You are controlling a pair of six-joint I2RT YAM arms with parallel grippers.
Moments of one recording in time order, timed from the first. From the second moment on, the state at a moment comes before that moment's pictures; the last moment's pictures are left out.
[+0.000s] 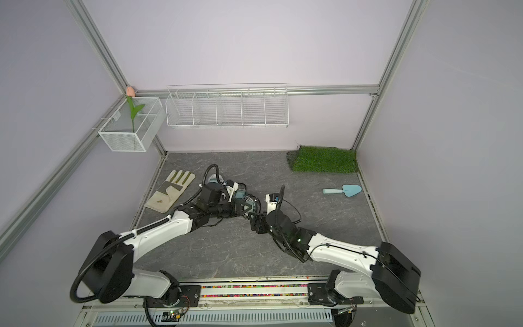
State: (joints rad) left arm -0.64 1.35 0.82 -0.04 0.43 -0.70; right arm 1.02 1.15 0.62 0.15 0.27 0.74
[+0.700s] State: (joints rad) left arm -0.64 1.01 0.64 0.39 0.35 -0.86; right arm 1.13 1.01 0.61 0.12 0.37 0.38
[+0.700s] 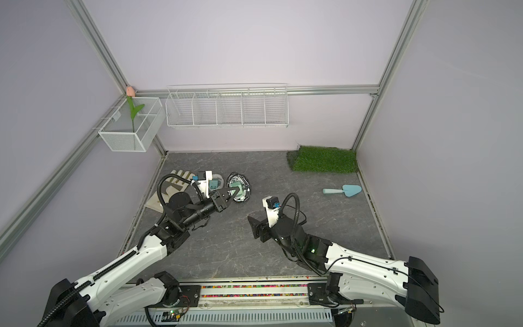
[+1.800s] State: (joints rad) left arm -0.76 0.86 0.57 0.44 0.10 -0.90; right arm 1.27 1.22 0.75 0.45 0.40 0.27
